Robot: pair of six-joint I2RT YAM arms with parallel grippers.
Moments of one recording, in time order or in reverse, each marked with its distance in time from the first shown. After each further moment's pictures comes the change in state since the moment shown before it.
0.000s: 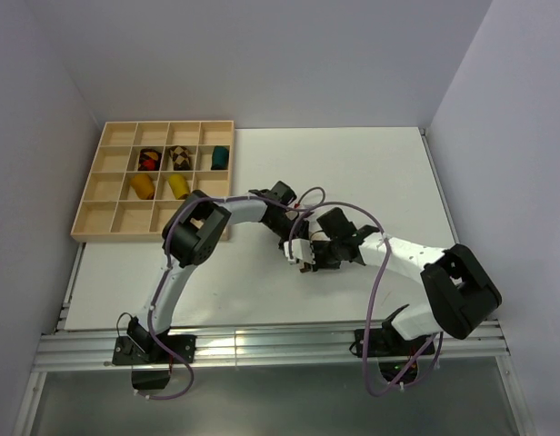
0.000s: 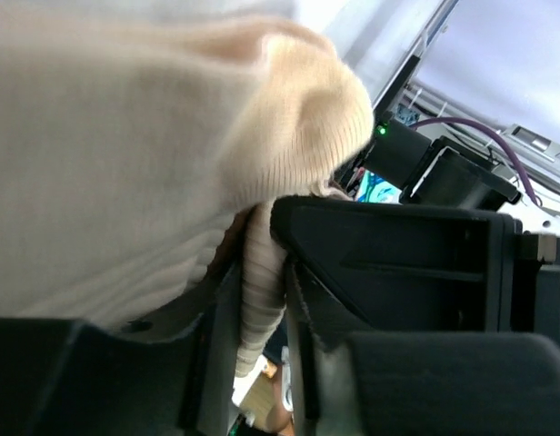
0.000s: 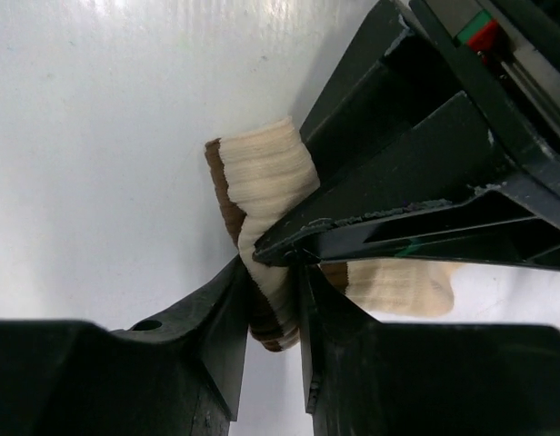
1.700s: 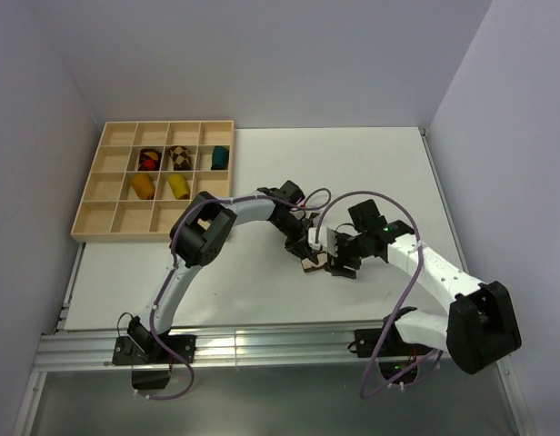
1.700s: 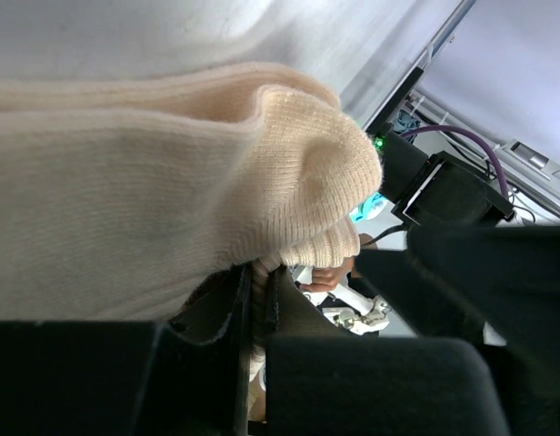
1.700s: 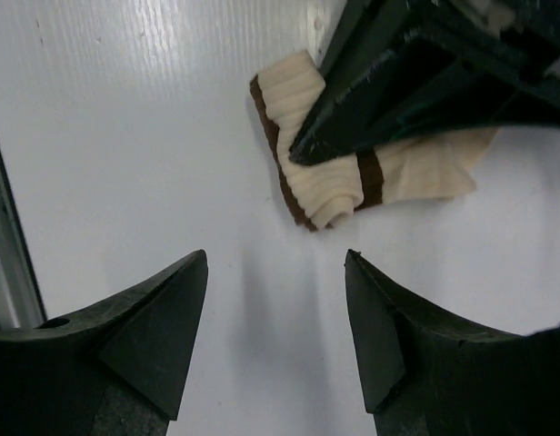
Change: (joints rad) left arm -0.027 0.046 0.100 -0.073 -0.038 -0.048; right arm -0.226 -0.215 0.049 -0.333 -0.199 0.024
